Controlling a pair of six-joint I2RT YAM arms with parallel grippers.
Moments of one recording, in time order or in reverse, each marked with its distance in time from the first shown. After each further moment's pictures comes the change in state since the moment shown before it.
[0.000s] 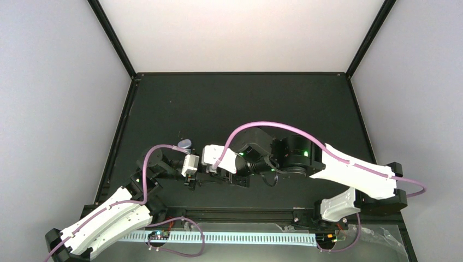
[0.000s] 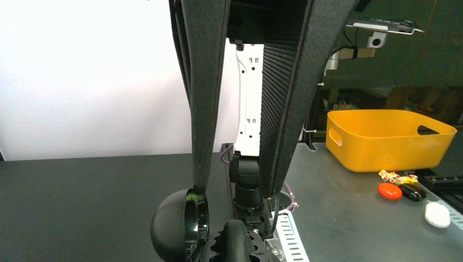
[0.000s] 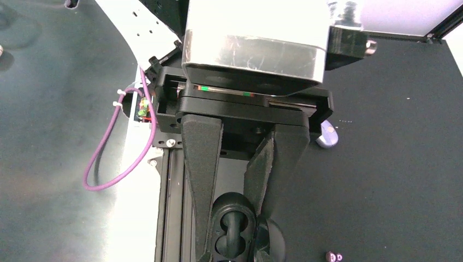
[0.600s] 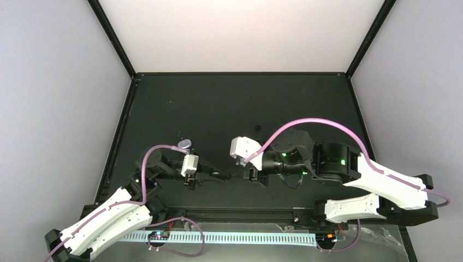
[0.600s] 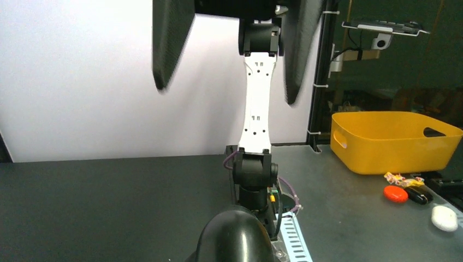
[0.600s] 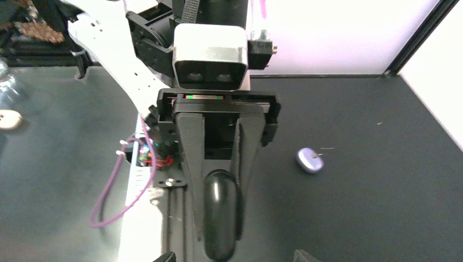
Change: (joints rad) left arm 0.000 -0.005 0.000 0.000 -0.011 0.001; right arm -0.046 -0.285 -0.243 0.200 -0.013 0.076
